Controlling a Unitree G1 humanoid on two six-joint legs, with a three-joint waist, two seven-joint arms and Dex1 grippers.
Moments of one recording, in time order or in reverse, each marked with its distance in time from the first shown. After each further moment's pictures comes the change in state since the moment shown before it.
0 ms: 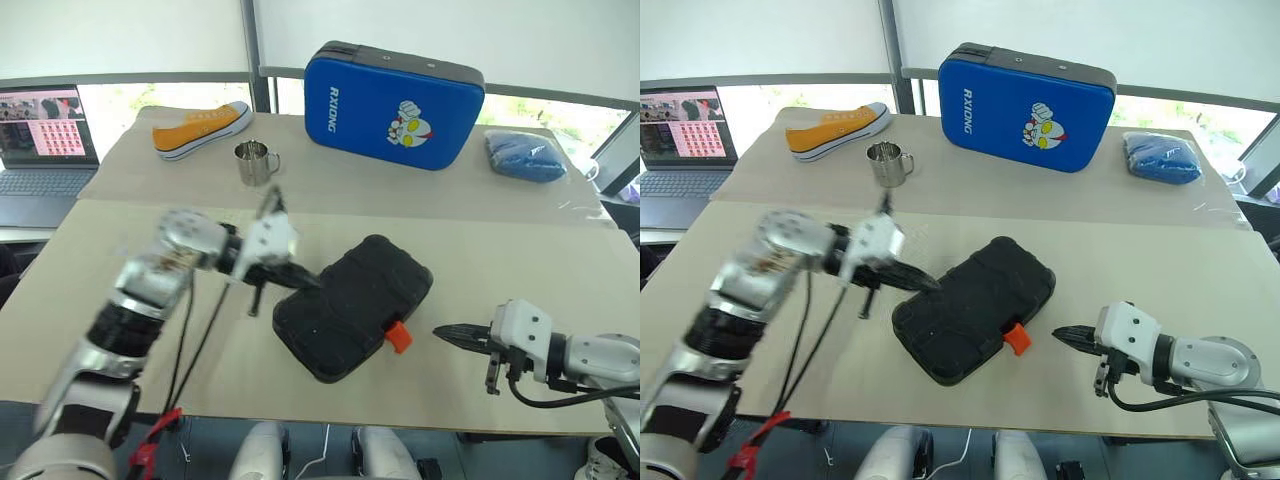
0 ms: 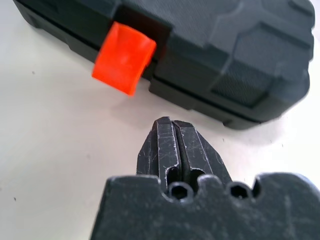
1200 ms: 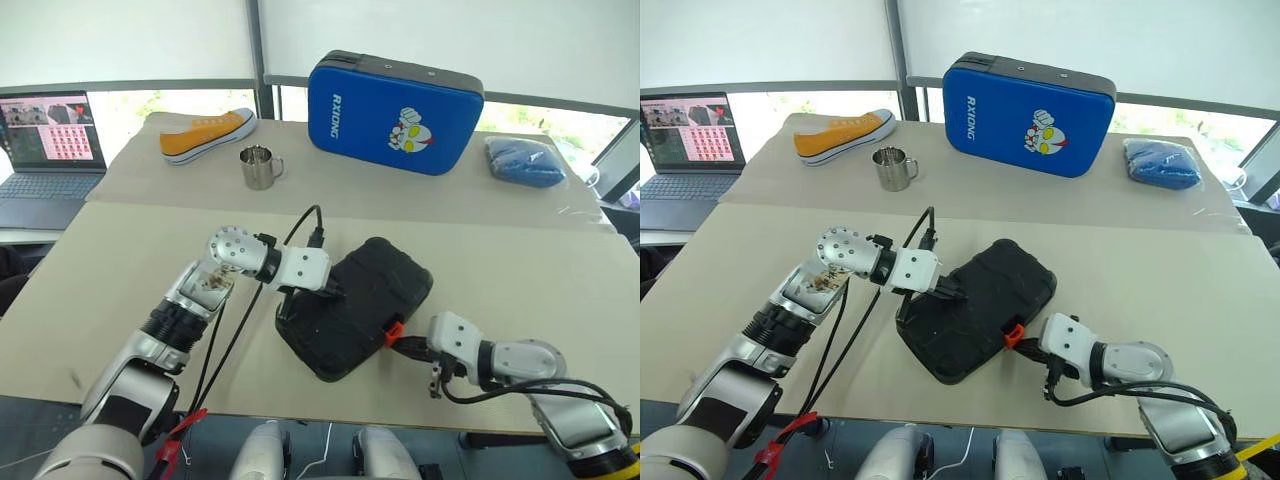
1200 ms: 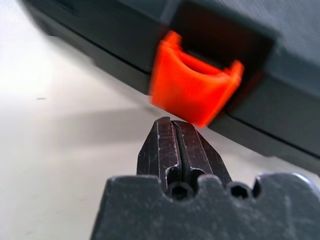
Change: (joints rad) left arm -0.038 -0.109 -0.018 0.206 0.152 -0.339 0.074; right arm -0.086 0.096 0.254 0.029 -0.135 0.035 -0.048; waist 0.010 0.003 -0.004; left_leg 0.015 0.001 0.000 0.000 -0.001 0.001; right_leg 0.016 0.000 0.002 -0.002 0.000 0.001
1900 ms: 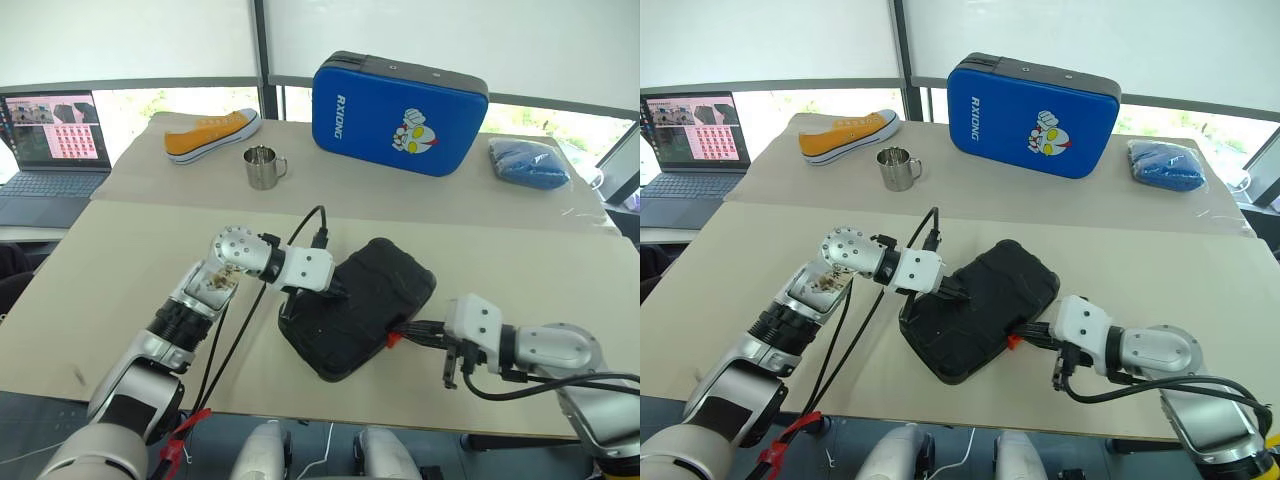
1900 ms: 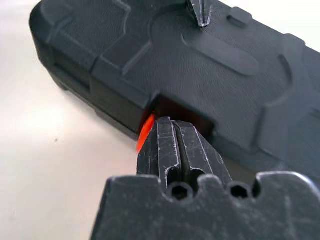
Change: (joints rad) left arm -0.008 -0.023 0.009 0.019 0.021 -0.024 -0.015; right arm -0.067 -0.012 -0.027 -0.070 0.071 0.103 -0.017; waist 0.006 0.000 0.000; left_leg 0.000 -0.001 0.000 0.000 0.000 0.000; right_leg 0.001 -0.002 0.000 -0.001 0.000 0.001
